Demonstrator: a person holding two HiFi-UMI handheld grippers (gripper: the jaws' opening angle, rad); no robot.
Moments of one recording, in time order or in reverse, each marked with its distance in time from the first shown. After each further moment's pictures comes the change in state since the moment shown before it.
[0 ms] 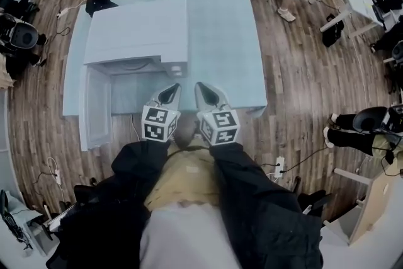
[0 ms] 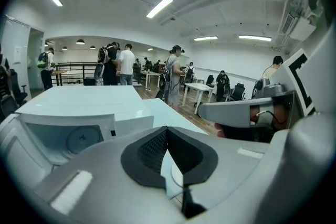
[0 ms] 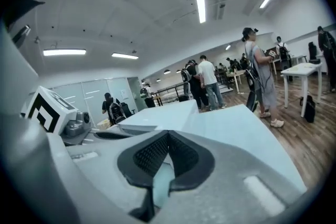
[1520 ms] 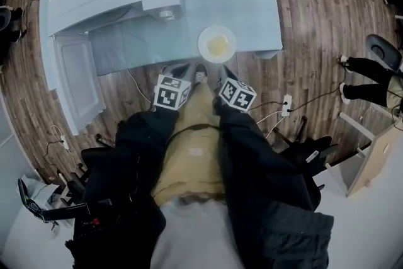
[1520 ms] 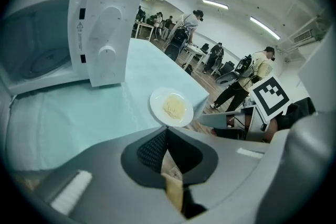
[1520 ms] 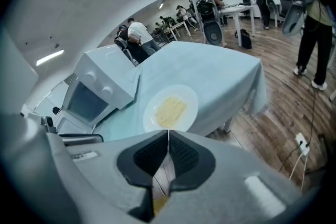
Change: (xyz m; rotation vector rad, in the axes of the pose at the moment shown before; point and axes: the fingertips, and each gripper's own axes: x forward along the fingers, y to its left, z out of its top) left arm 0.045 -0.041 -0.214 -0.138 0.492 -0.194; right arm -0.052 -0.120 -0.275 0.566 0.376 -0.417
